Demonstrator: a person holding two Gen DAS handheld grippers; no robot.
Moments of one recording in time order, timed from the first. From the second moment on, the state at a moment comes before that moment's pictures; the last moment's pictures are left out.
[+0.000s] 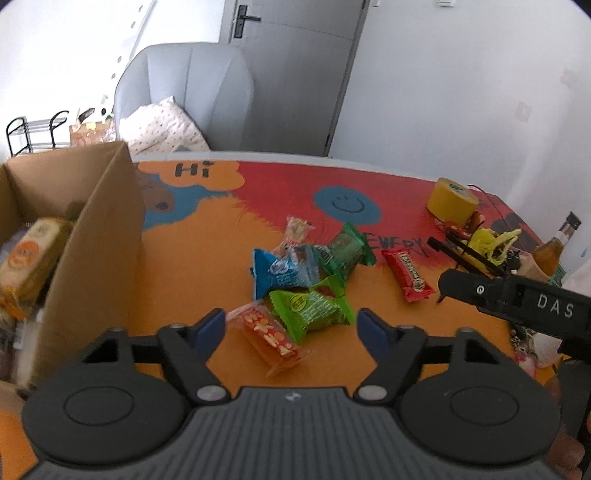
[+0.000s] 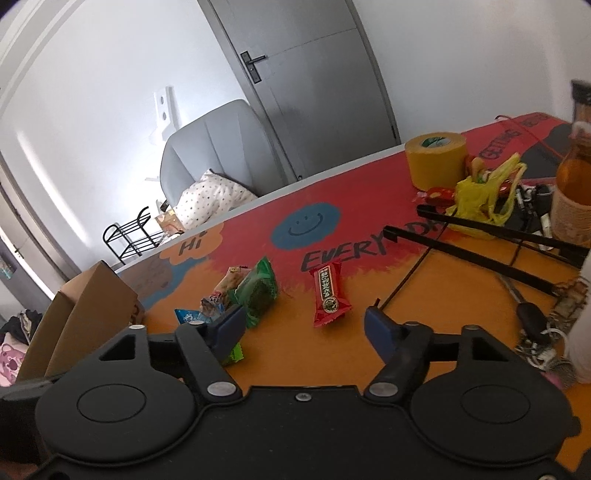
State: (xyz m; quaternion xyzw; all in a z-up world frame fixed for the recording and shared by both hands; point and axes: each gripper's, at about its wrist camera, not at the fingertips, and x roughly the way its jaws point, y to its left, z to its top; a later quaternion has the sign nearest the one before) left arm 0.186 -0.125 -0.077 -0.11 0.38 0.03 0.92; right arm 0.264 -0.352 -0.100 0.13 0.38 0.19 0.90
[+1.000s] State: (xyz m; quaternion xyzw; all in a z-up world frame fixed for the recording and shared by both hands) left arm 0.220 -0.089 -0.099 -0.15 0.37 0.09 0.91; right arm 0.316 -0.319 -0.132 0.09 0.40 0.16 0.90
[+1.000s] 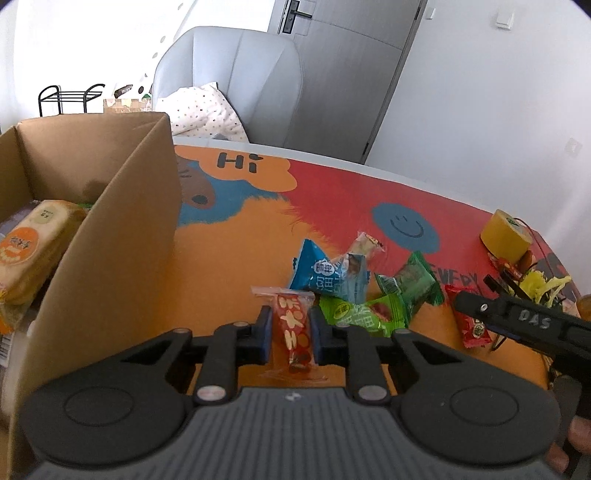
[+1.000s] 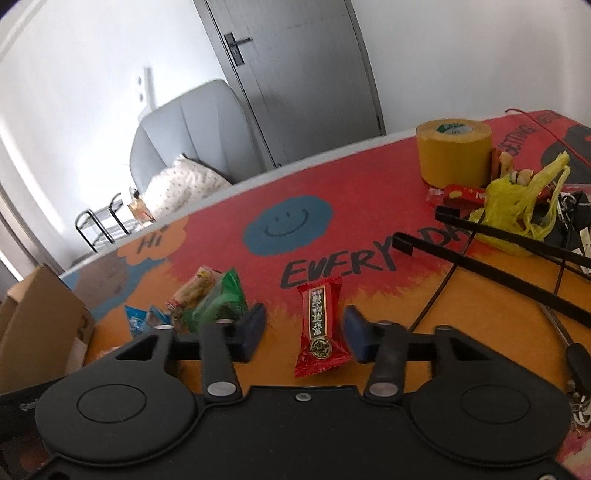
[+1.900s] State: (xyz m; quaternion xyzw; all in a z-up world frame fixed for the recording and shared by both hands) left arm 0.184 -0.084 -0.059 -0.15 0.34 0.05 0.93; right arm 0.263 -0.312 -0.093 0.10 0.39 0.20 0.90
